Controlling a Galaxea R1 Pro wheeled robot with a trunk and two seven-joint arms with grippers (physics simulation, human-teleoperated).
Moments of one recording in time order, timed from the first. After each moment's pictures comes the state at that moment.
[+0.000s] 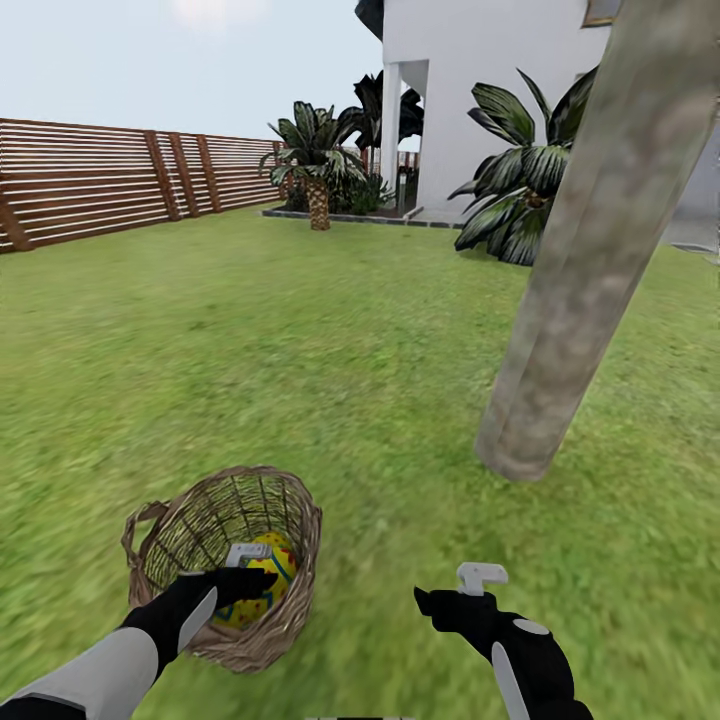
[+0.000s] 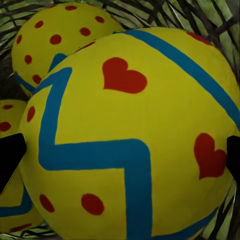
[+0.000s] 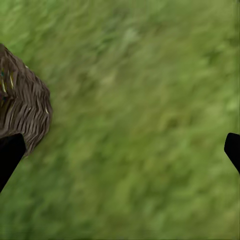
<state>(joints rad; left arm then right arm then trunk) -0.69 0.09 -0.22 -0.30 0.23 0.22 -0.22 -0.11 0.13 0.02 -1.49 -0.05 0.73 0.08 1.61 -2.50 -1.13</state>
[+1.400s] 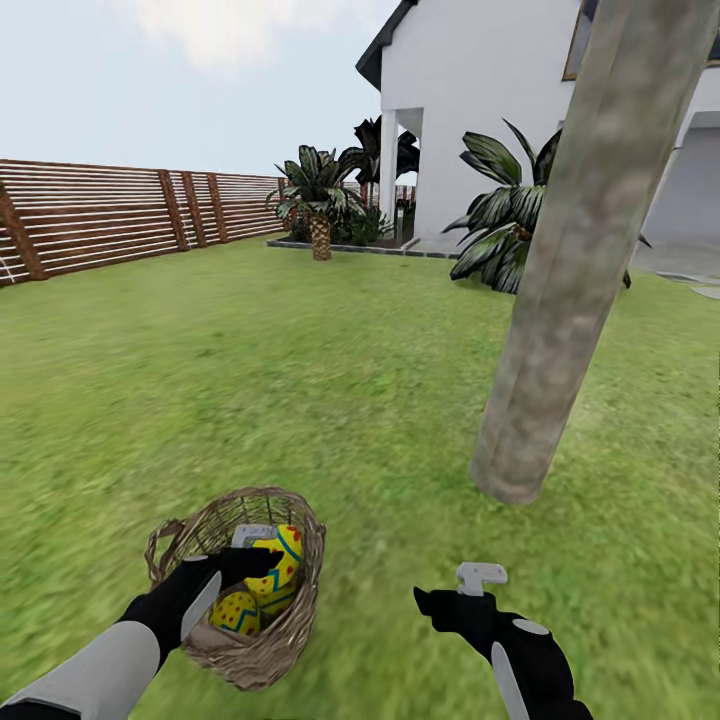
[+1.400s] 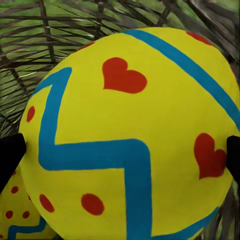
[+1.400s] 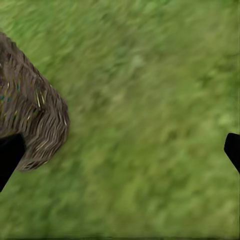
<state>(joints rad) -0.69 0.09 -0.21 -0.41 0.23 0.23 -0.22 -0.11 0.13 0.02 -1.49 -0.05 0.73 0.08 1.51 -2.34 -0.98</state>
